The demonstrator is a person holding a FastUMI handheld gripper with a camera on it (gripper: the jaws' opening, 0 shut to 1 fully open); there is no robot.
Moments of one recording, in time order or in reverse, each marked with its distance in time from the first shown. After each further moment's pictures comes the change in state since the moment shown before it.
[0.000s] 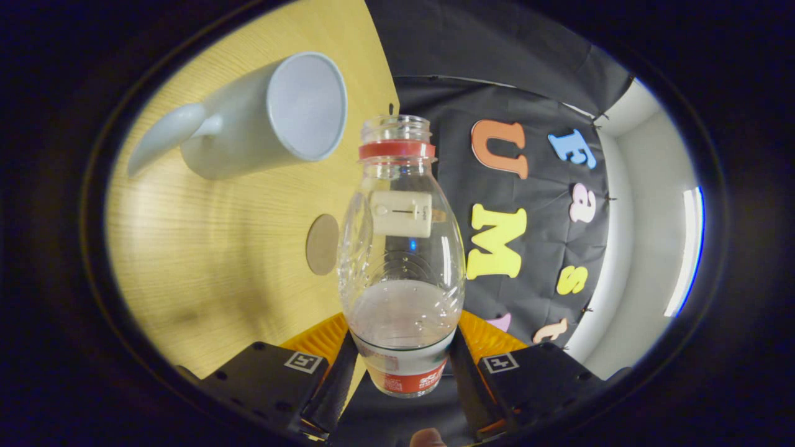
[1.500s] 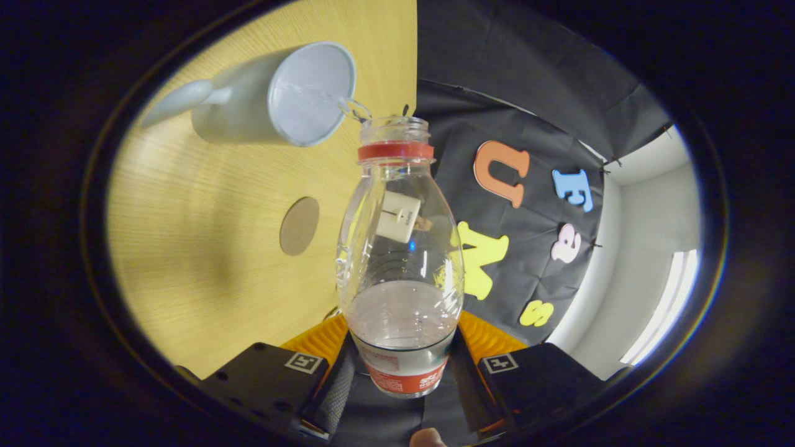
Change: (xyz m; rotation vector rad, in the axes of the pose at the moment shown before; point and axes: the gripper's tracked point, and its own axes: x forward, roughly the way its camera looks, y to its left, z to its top) arm -0.005 -0.041 0.009 -0.224 -0.006 -0.073
